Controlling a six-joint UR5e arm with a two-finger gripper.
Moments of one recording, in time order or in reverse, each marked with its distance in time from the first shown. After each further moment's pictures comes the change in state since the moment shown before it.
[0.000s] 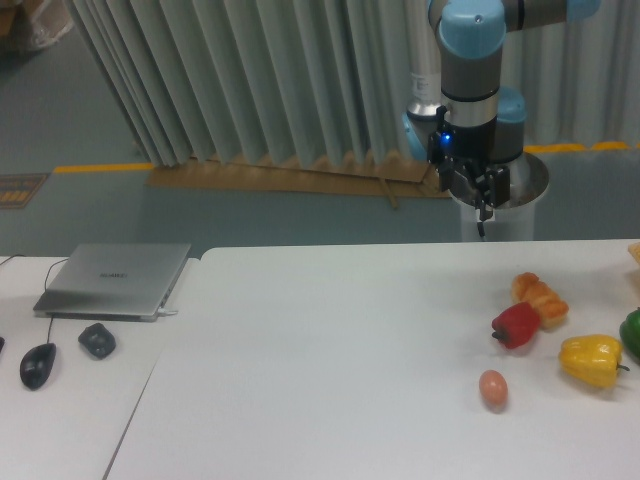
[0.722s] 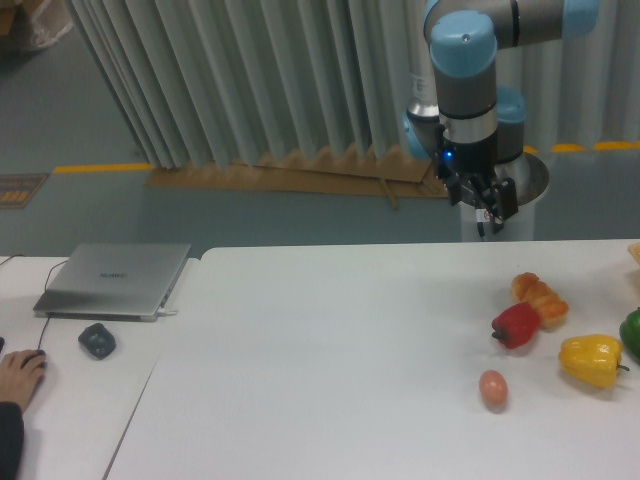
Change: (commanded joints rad) arm 0.003 -0.032 0.002 -0.025 0.079 0.085
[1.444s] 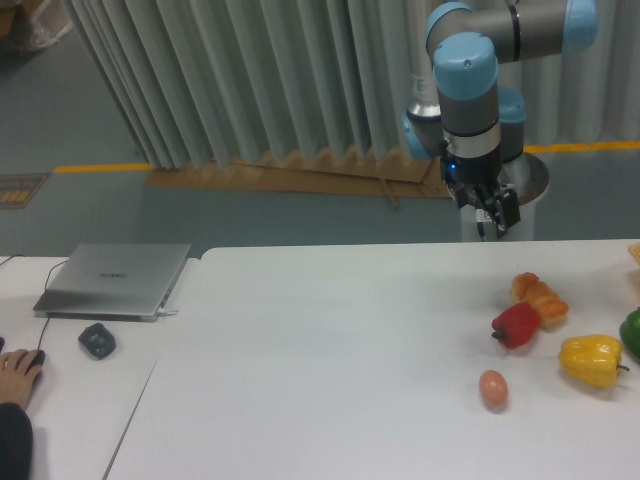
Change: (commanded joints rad) arm -0.023 0.015 -0.052 0.017 0.012 0.040
